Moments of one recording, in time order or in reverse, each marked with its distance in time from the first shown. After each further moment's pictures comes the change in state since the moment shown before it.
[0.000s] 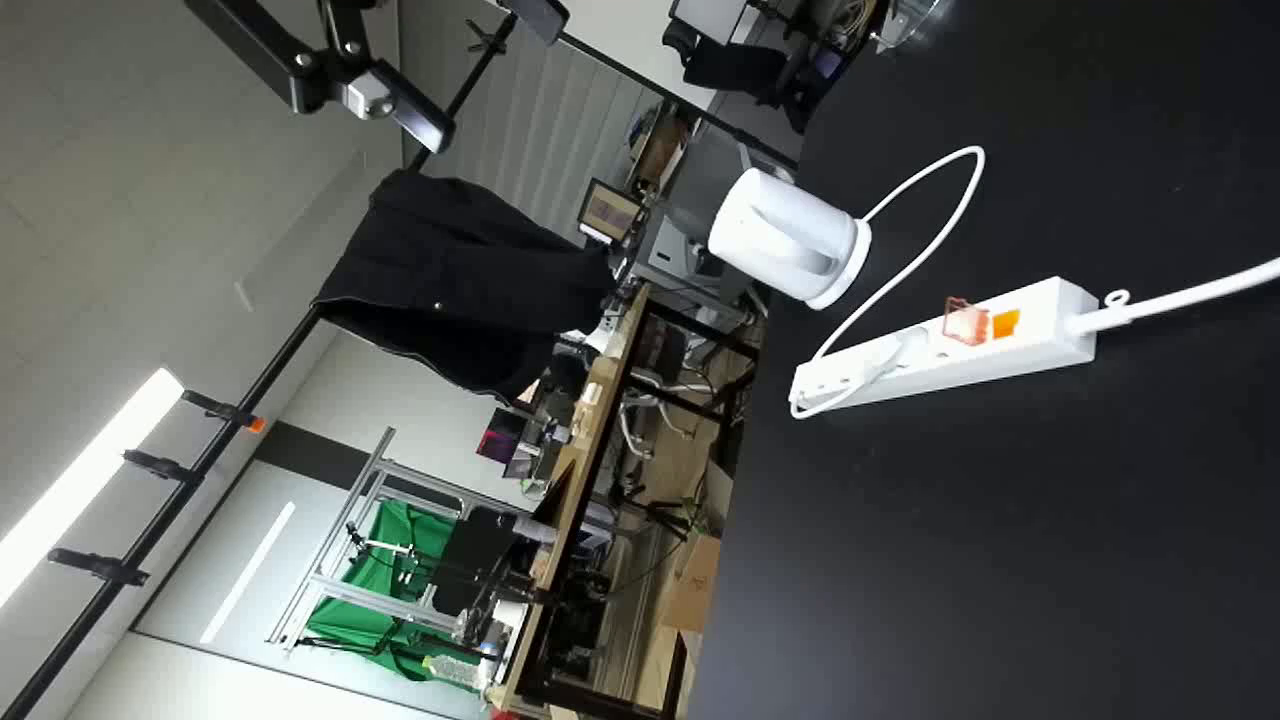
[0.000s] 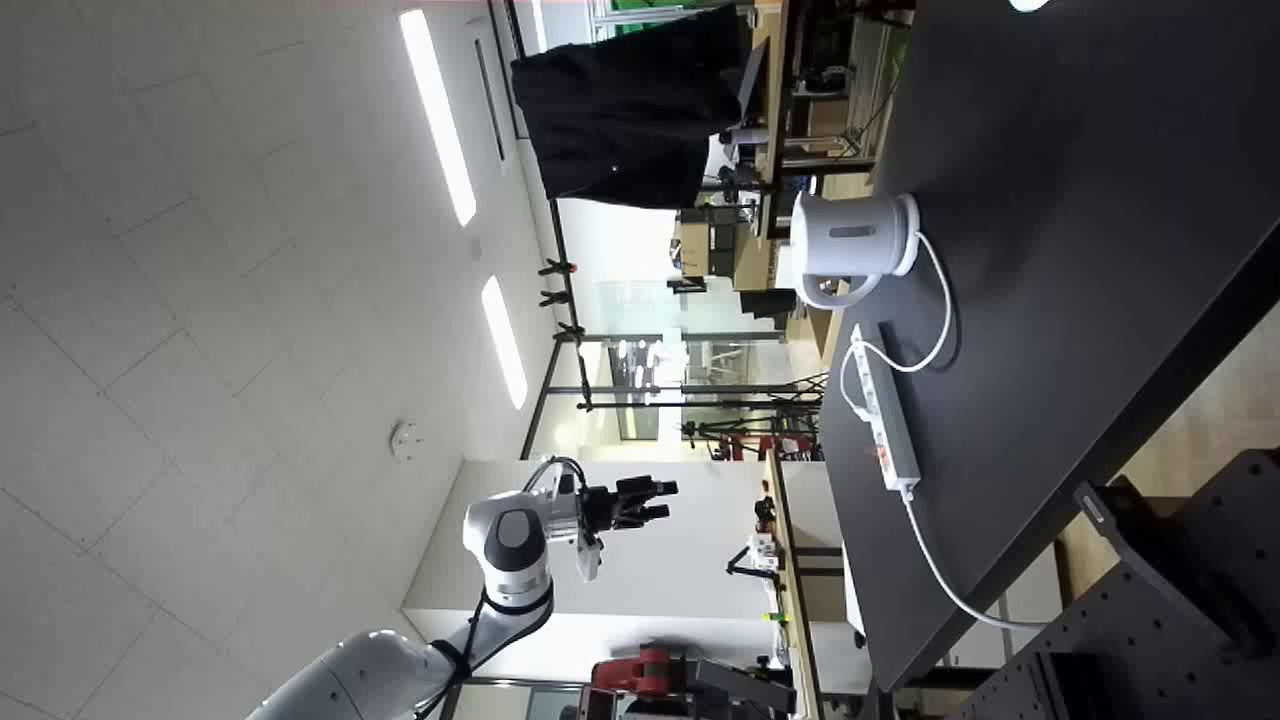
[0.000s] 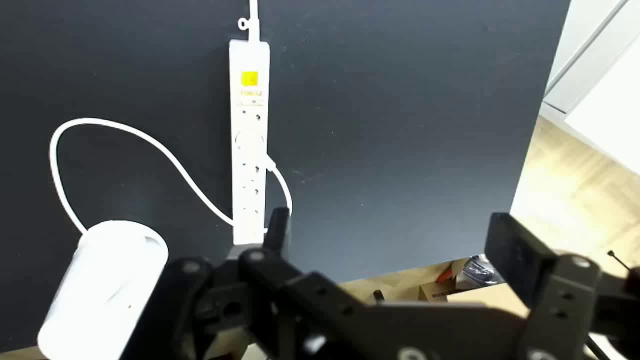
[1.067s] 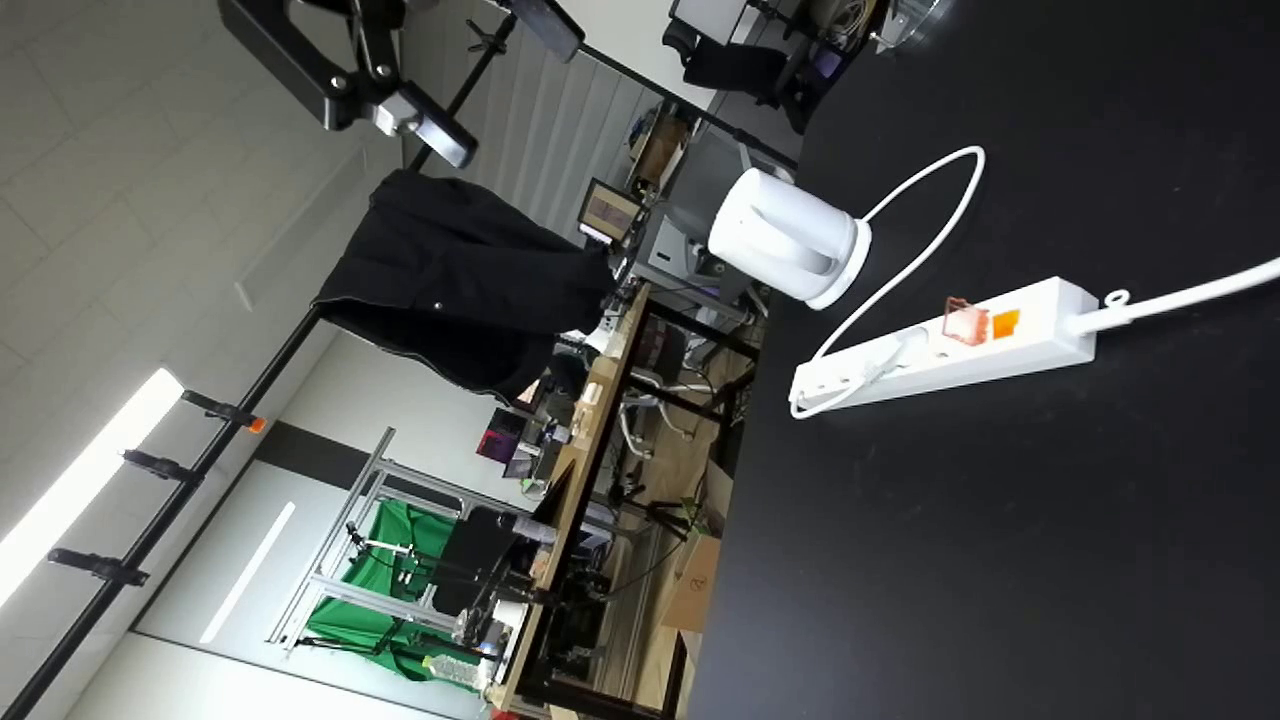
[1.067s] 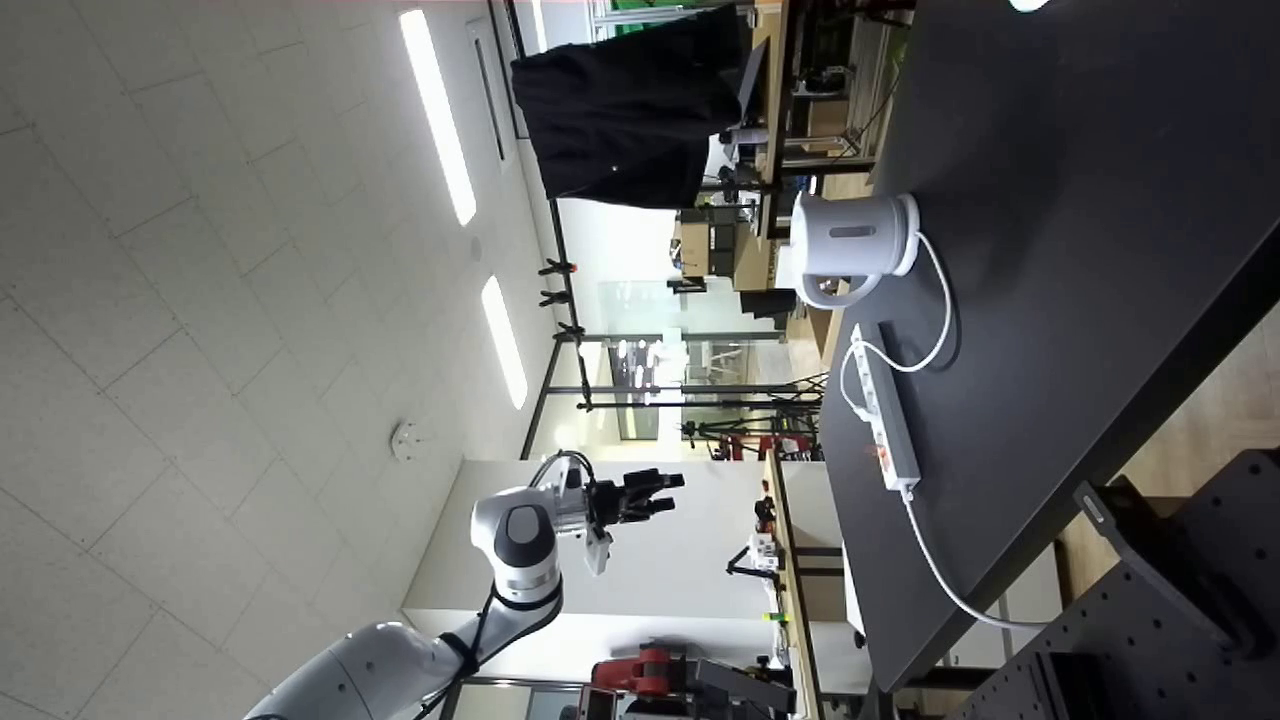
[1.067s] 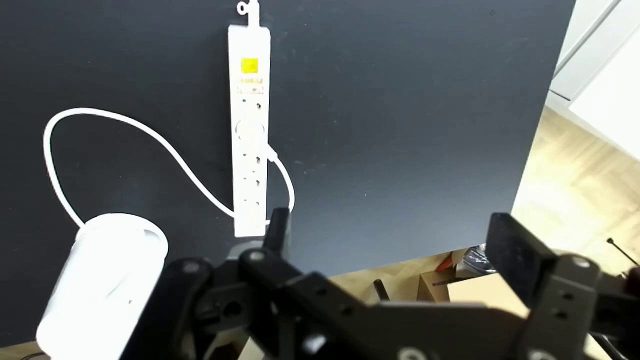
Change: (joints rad) arm 0.001 0.025 -0.012 -0.018 -0.005 0.071 -0.006
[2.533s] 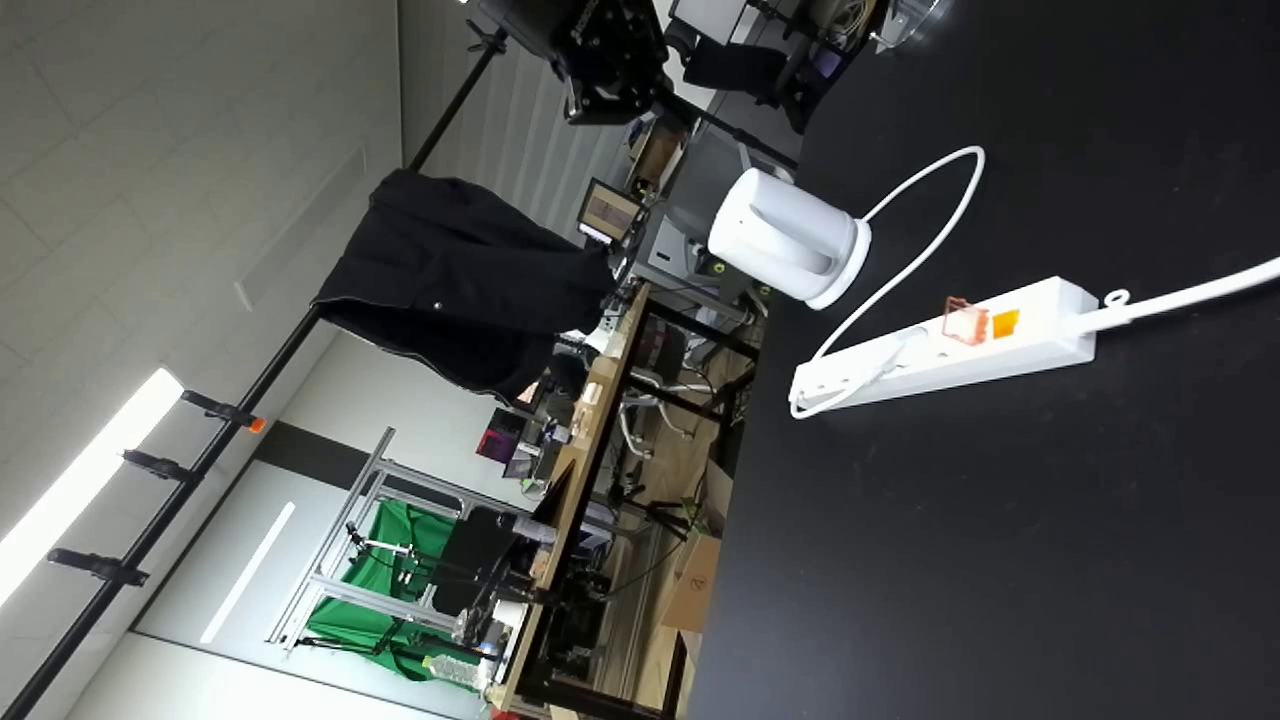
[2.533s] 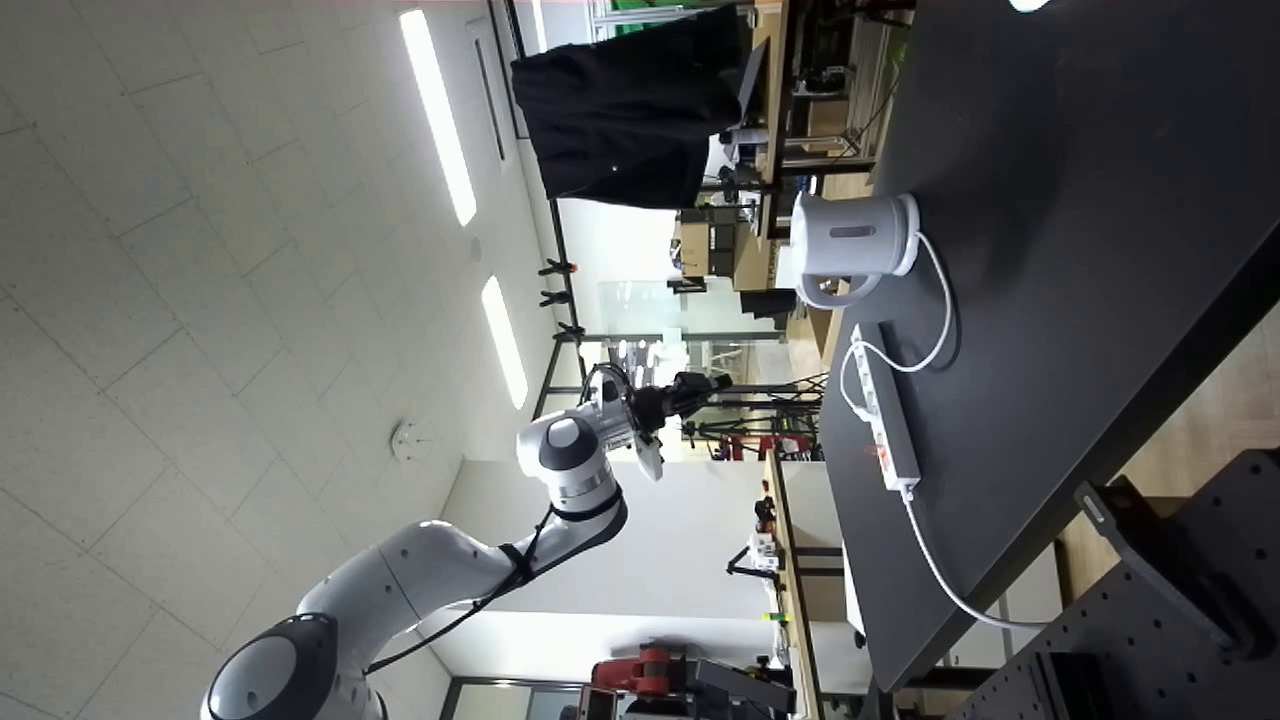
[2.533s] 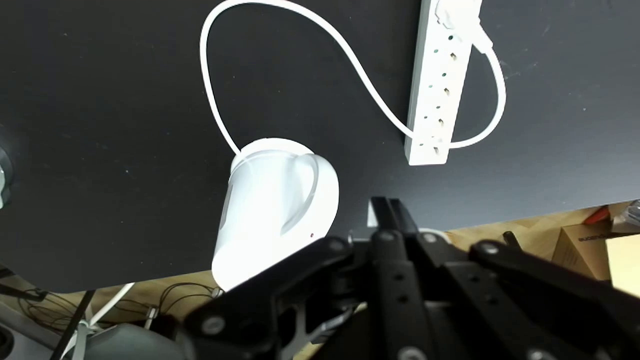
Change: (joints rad) arm -0.172 0.283 -0.132 0.075 -0.479 0.223 0.209
